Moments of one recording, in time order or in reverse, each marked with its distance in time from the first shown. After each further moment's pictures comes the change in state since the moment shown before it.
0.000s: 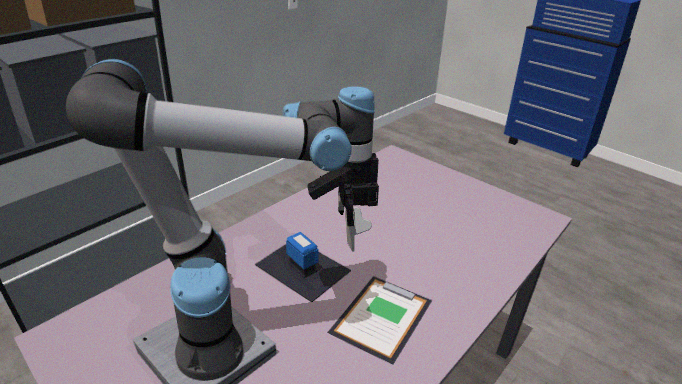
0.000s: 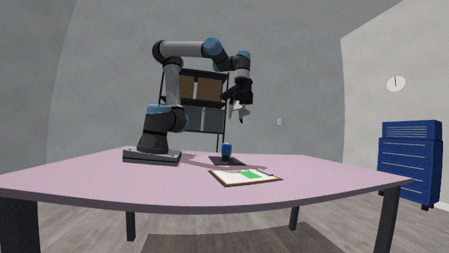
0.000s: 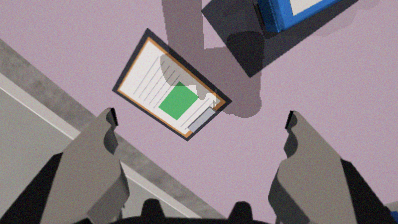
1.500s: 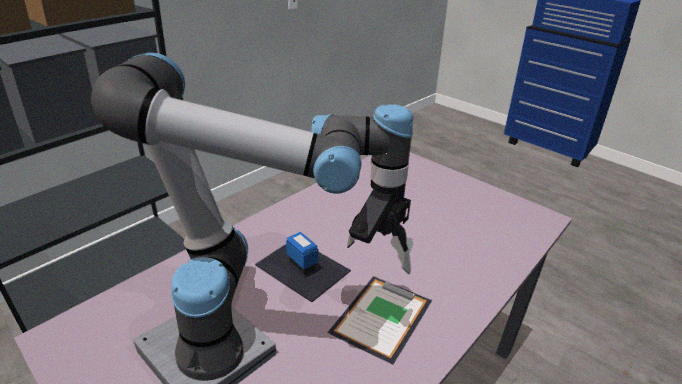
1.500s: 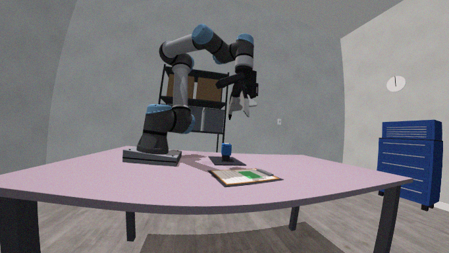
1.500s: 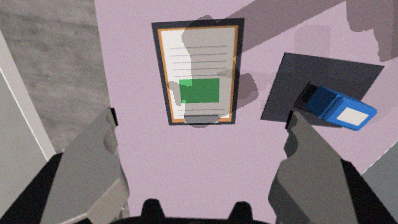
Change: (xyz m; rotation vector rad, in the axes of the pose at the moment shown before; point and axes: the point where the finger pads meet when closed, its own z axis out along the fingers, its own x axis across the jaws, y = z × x) arm -0.117 0.052 0.004 -0.006 0.034 -0.822
